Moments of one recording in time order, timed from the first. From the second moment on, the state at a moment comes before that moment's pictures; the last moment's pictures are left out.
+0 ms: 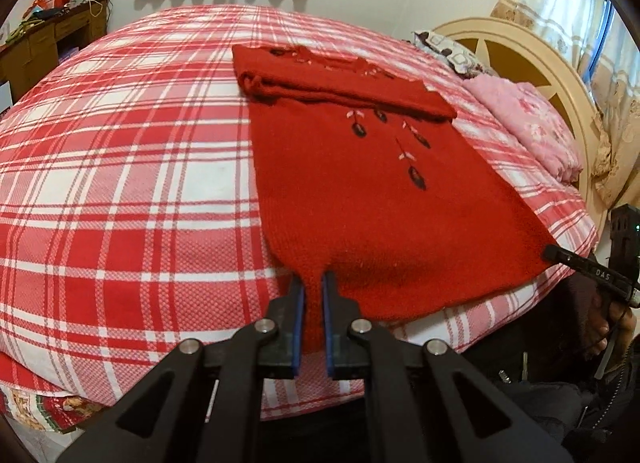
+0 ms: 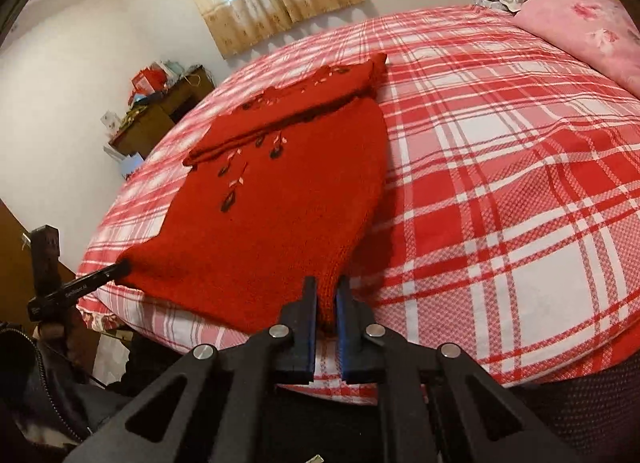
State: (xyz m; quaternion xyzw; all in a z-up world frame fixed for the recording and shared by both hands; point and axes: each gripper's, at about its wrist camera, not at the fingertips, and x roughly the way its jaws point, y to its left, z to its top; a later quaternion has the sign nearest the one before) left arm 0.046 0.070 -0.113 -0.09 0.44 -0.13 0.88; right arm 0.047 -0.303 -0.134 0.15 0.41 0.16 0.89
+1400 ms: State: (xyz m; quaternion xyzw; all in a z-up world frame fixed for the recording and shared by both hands) left arm 0.147 0.103 -0.019 -0.14 0.31 -0.15 0.93; right arm 0.154 -0.304 -0.003 0.15 0.25 0.16 0.94
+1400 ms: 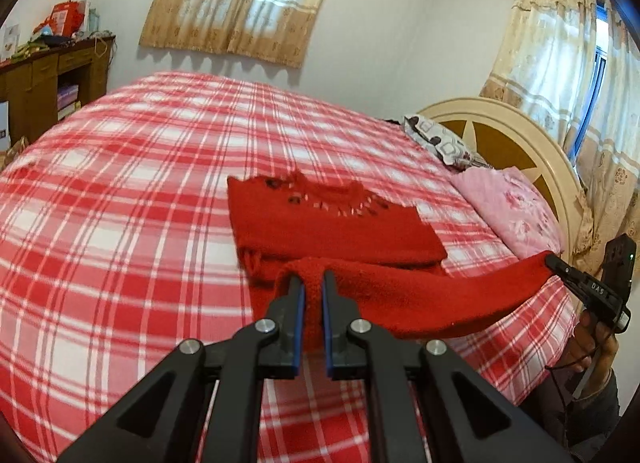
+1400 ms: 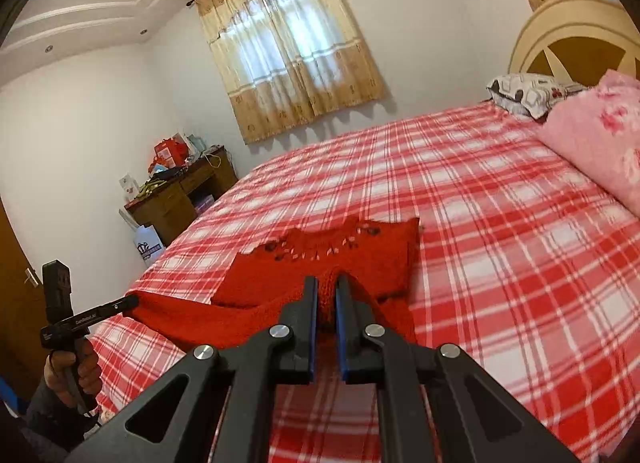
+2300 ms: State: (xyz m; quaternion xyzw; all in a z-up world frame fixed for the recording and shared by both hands) left arm 0.278 0.112 0.010 -0.14 0.30 -0.12 0.94; right arm 0.299 -0.284 0.037 0.11 0.24 0.13 0.96
